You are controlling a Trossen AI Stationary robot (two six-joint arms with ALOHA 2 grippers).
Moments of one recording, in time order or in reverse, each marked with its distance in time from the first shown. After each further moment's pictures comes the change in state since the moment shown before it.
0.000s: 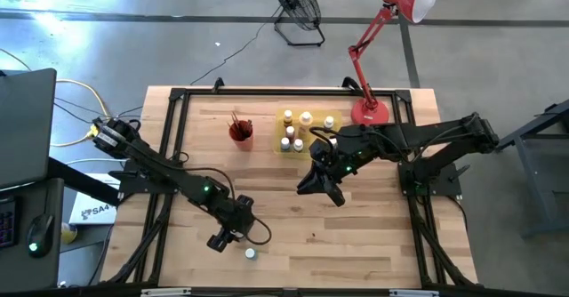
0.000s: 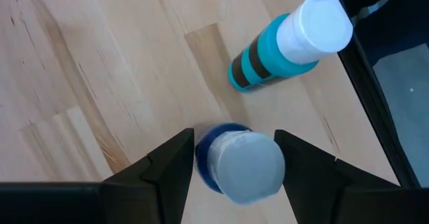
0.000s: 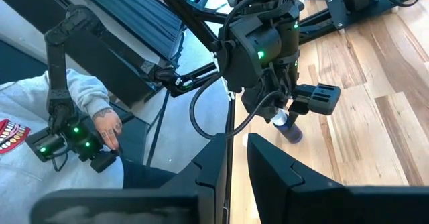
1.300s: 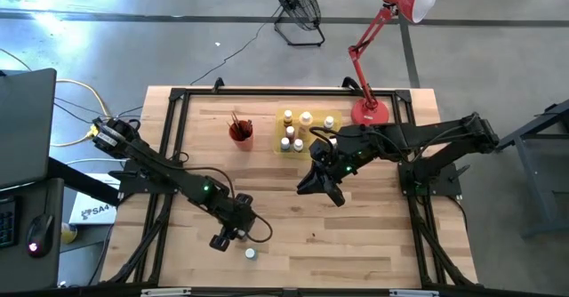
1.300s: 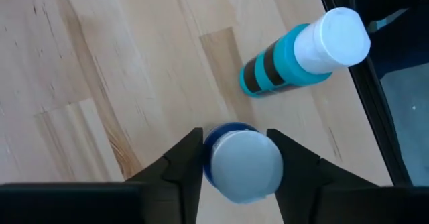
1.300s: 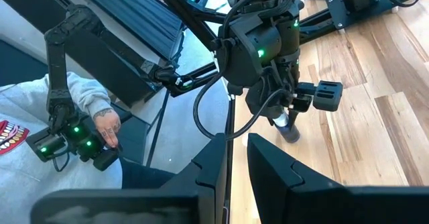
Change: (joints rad) left arm 0.000 -0.001 0.001 -0.006 -0.030 -0.076; right arm 0.000 0.000 0.000 0.000 0.000 -0.001
